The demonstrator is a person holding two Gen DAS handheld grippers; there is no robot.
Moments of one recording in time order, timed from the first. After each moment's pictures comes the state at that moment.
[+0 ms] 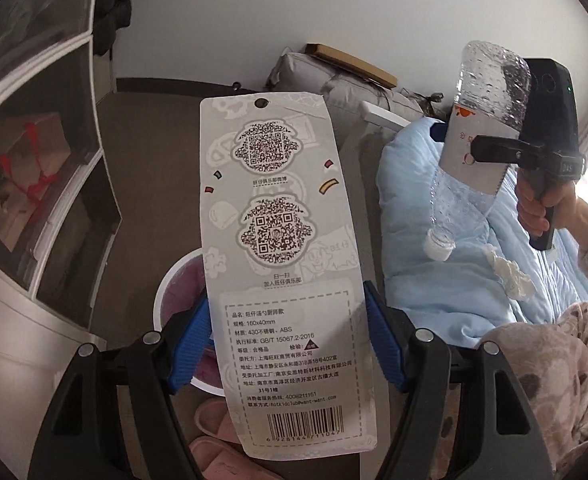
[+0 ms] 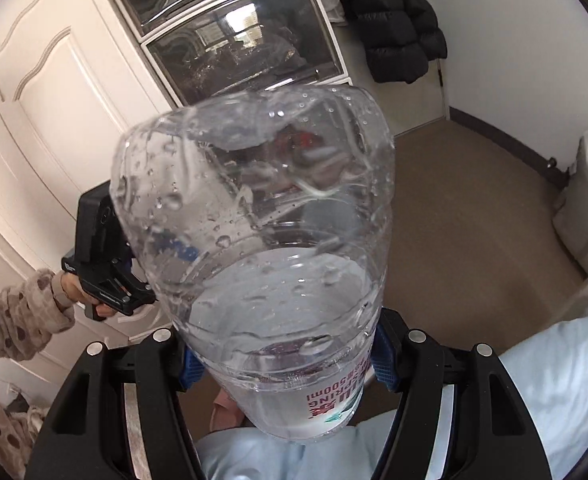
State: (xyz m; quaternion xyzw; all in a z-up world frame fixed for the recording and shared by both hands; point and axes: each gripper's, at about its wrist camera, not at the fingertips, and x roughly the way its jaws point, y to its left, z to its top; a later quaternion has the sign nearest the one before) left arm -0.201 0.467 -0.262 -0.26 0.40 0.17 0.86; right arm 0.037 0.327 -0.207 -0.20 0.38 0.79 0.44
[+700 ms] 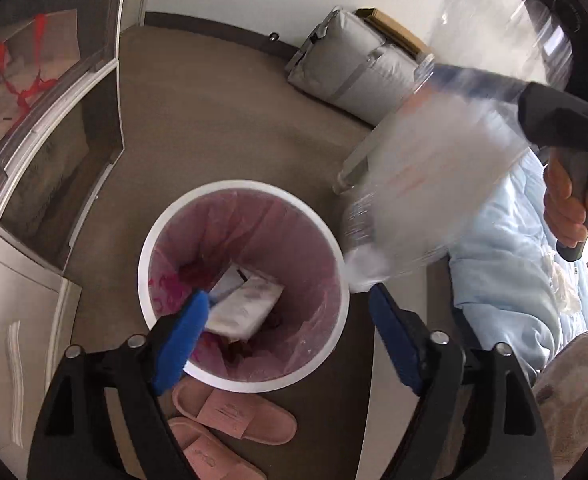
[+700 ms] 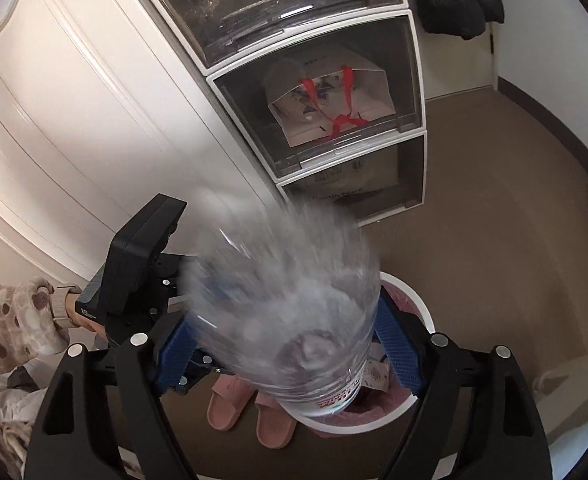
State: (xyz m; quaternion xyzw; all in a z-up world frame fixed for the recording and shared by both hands) left arm -0.193 0.496 -0.366 -0.33 0.44 0.18 0.81; right arm -0.050 0.425 -0.278 -0.30 0.38 0.79 0.37
